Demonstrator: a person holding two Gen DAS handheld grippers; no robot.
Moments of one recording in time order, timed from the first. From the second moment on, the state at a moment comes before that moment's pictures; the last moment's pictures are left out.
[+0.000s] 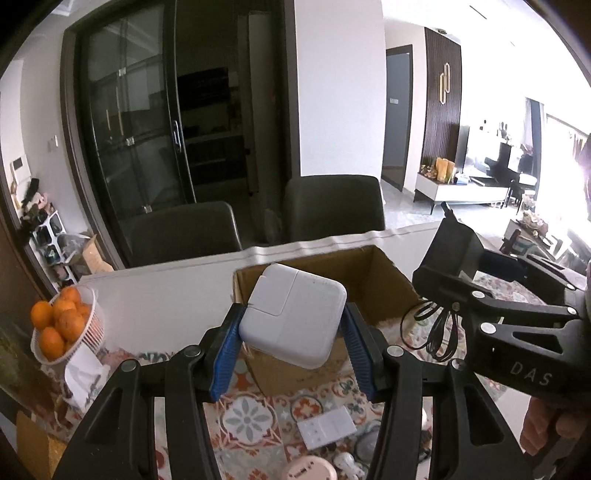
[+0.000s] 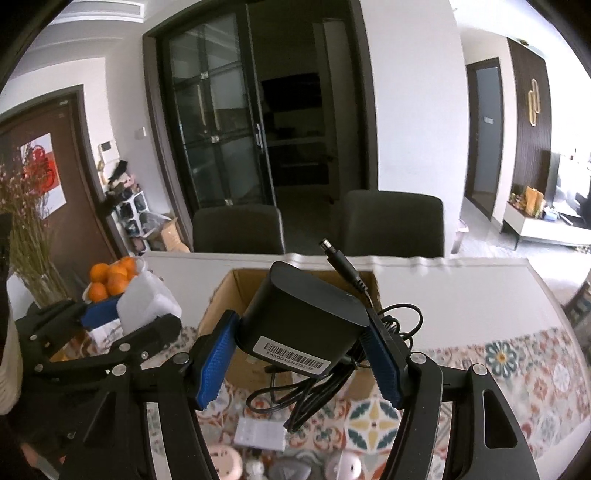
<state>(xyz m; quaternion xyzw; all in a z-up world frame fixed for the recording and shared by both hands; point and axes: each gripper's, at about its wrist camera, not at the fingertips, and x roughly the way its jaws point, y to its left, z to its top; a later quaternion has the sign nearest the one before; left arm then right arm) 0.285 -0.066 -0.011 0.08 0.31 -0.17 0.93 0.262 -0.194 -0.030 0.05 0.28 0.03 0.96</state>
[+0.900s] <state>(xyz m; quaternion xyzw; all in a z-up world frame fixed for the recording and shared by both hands) 0.411 -0.093 -0.075 0.06 0.46 -0.17 0.87 0.402 -0.234 -0.095 0.11 0.42 0.06 0.90</state>
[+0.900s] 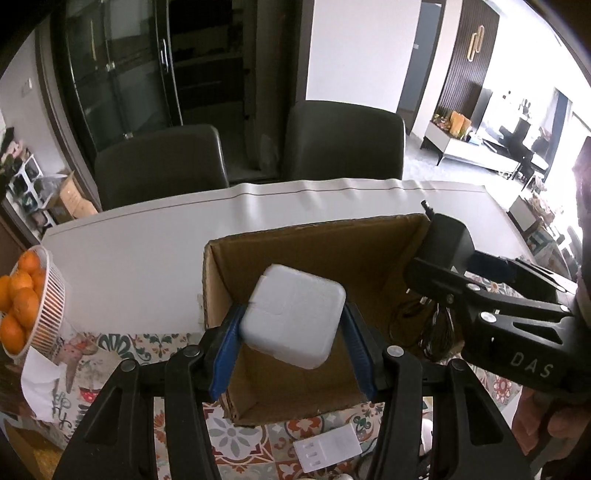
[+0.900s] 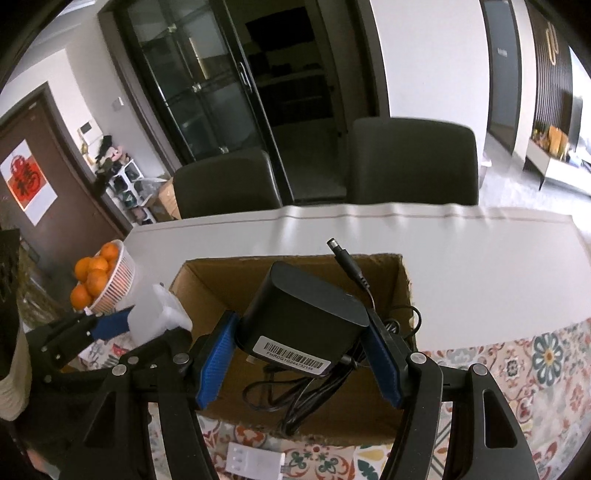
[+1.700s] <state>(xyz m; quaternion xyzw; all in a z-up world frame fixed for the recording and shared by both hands) 0.349 -0.052 -0.044 0.10 0.38 -0.05 0.92 0.357 -0.212 -0.067 0.05 0.39 -0.03 0.92</state>
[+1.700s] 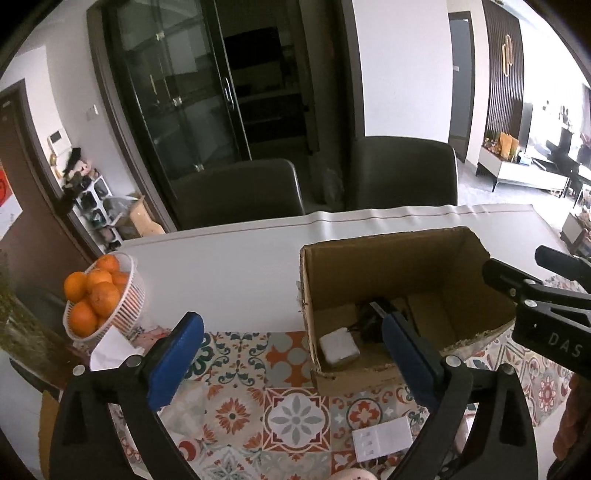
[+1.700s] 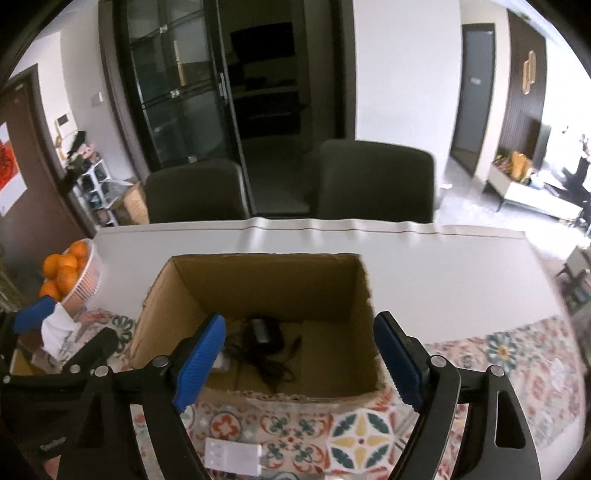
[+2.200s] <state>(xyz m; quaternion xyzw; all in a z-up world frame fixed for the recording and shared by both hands) 0.269 -0.047 -0.040 0.12 0.34 -0.07 0.93 0.262 -0.197 -0.059 0.06 0.36 -0.06 0.93</state>
